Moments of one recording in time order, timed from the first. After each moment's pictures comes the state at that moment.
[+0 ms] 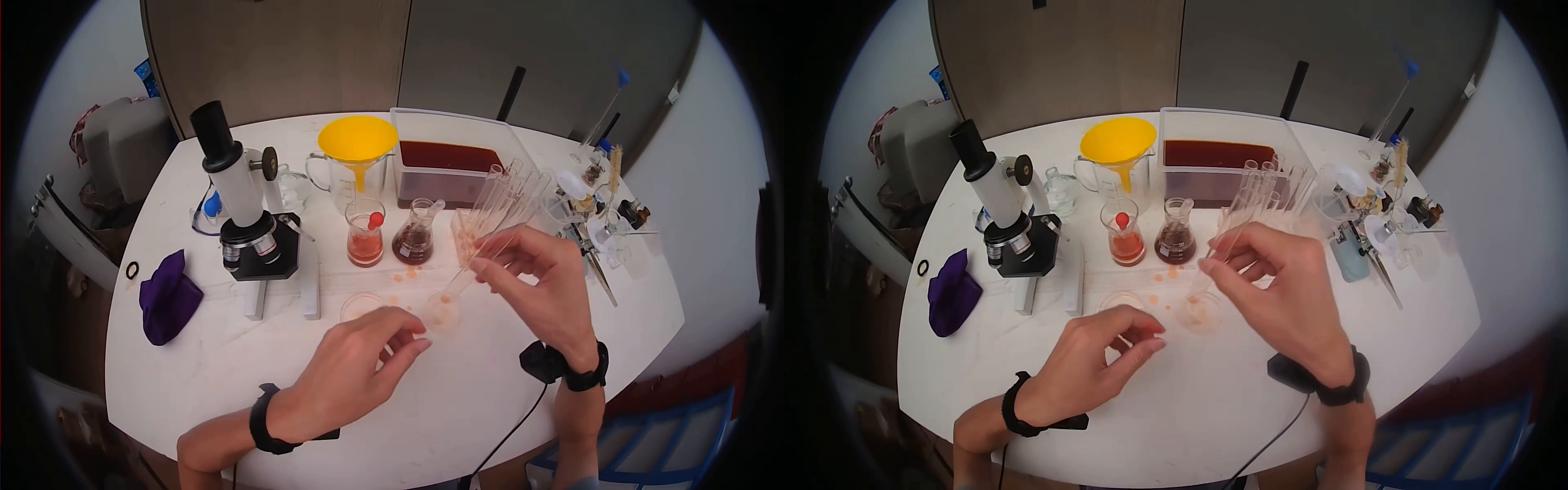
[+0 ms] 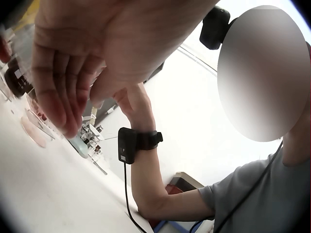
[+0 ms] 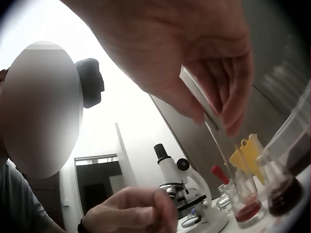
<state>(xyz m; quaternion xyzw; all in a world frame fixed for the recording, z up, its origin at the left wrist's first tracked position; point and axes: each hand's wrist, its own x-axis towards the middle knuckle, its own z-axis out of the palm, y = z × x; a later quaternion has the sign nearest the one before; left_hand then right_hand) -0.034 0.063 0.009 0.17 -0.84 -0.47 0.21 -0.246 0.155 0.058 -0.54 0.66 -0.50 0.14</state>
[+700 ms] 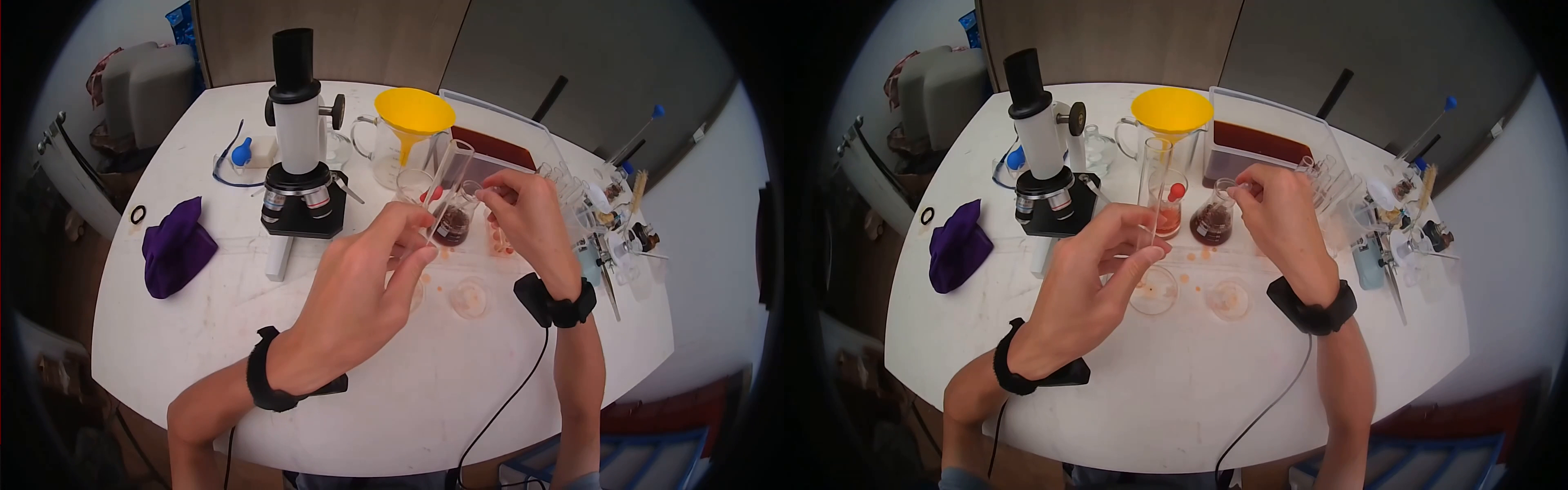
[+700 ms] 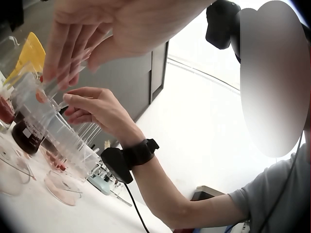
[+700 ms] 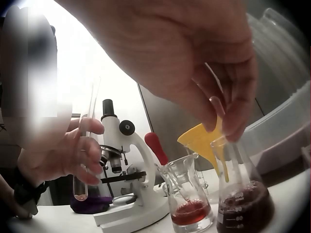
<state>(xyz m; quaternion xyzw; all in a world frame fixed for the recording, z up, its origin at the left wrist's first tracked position) -0.025 0.028 0.019 0.21 -0.77 -0.48 0.36 -0.270 0.066 0.031 -0.62 0.71 -0.33 -0.03</state>
